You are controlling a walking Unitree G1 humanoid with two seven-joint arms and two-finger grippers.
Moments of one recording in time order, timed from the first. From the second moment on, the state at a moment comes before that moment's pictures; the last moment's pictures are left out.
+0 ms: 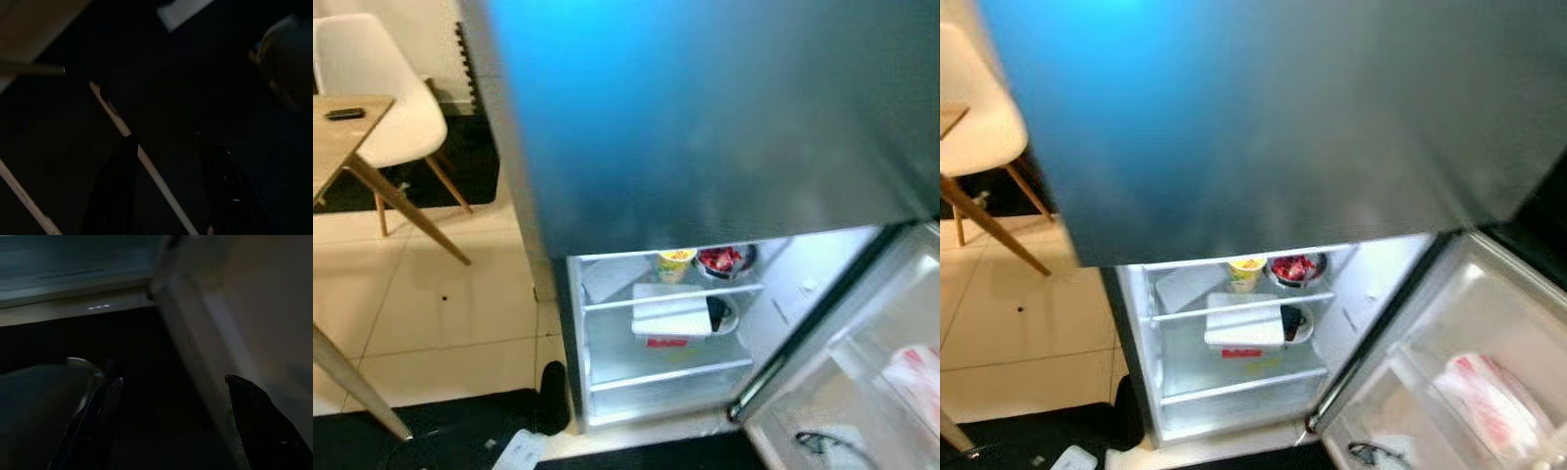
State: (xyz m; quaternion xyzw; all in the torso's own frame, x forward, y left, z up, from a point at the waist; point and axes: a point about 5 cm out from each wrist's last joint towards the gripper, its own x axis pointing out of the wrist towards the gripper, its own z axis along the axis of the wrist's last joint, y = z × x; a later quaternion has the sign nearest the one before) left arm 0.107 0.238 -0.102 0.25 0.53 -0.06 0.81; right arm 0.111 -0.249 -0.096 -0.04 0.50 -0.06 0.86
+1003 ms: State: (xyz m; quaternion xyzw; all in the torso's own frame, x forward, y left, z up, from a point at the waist) left arm 0.113 0.234 -0.101 0.25 0.52 -0.06 0.81; right arm 0.108 -0.255 -0.096 -0.05 0.51 -0.07 0.86
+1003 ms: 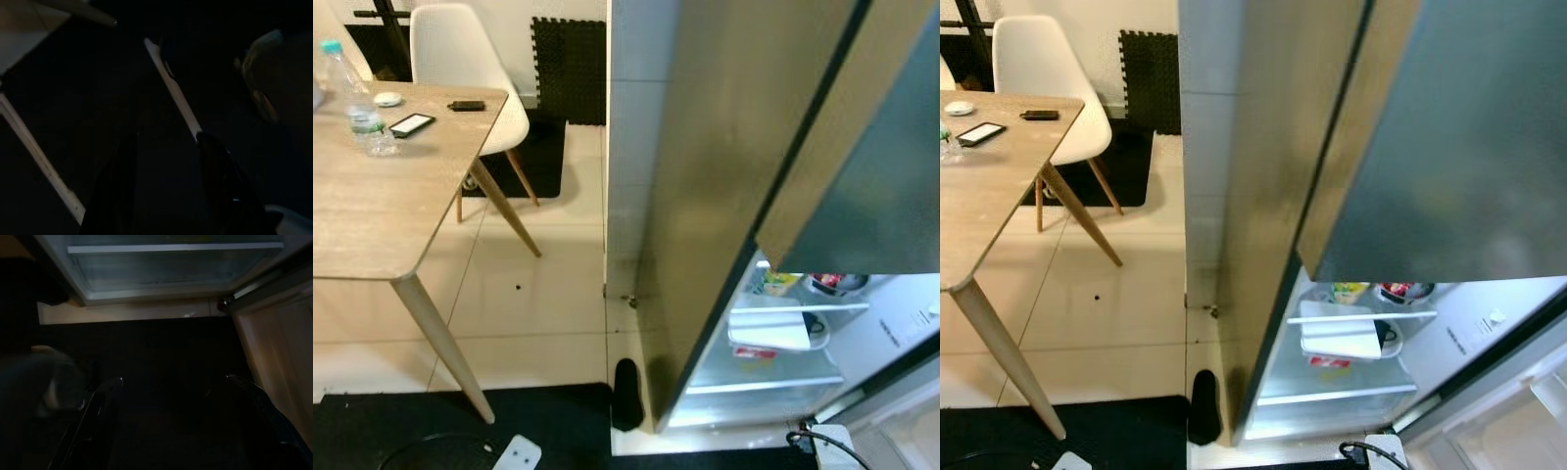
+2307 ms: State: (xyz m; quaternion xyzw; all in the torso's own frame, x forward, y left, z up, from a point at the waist) left arm 0.110 0.235 -0.102 0.25 0.53 -0.06 0.81; right arm 0.109 -0.258 -0.095 -0.05 0.51 -0.07 0.86
